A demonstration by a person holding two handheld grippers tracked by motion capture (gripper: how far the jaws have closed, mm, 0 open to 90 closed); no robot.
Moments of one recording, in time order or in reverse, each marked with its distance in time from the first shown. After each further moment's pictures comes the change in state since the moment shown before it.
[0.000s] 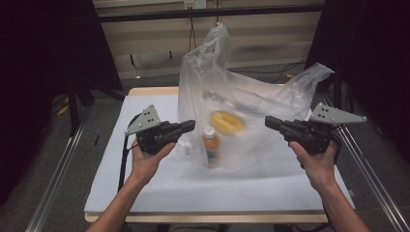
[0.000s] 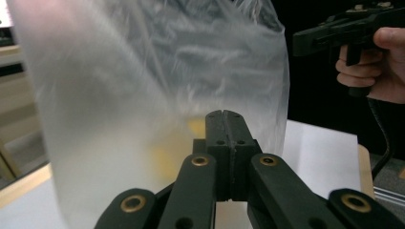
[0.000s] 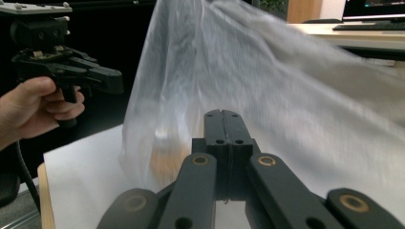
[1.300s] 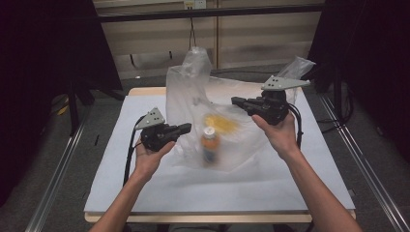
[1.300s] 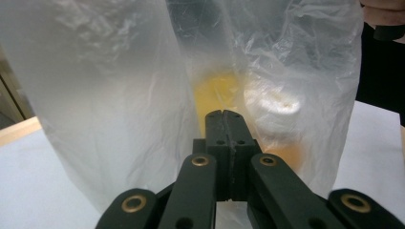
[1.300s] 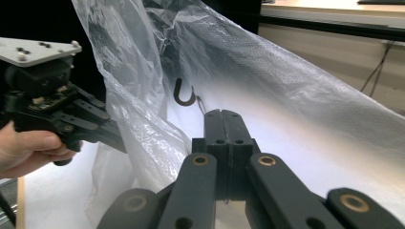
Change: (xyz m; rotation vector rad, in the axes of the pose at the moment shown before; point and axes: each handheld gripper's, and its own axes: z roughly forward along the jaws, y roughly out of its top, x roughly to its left) left arm 0.036 -0.051 0.010 0.128 0.076 -0.088; right arm -0.005 0.031 0.097 0.129 0.032 -0.003
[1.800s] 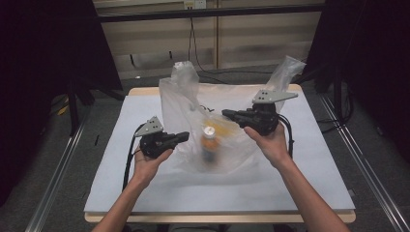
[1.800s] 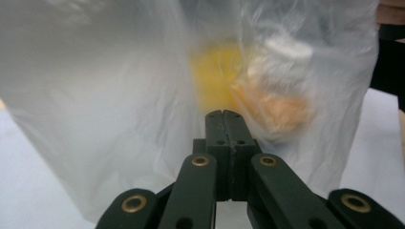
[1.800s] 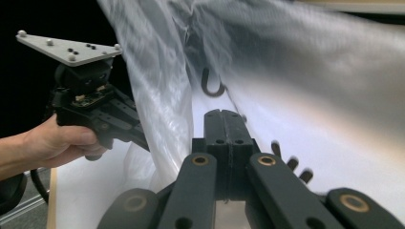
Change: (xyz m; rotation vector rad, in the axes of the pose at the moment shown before) left arm 0.004 -0.033 0.001 0.046 -0.021 -0.039; right arm 0.013 -0.027 0.017 0.001 0.111 0.001
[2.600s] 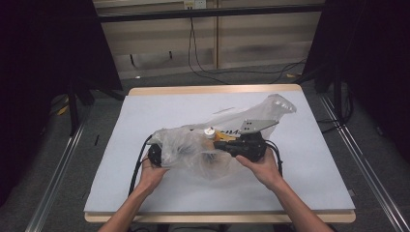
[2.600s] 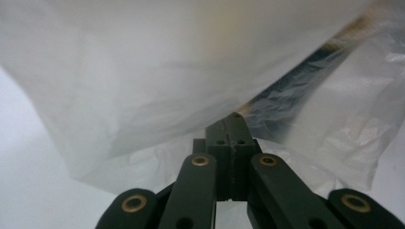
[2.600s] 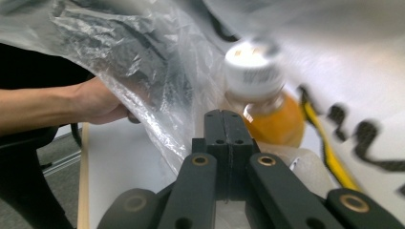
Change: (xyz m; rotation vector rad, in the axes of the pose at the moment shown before) left arm 0.004 -0.044 0.031 0.053 -0.037 -0.113; right arm 0.021 -0.068 0.024 0.127 0.124 0.012
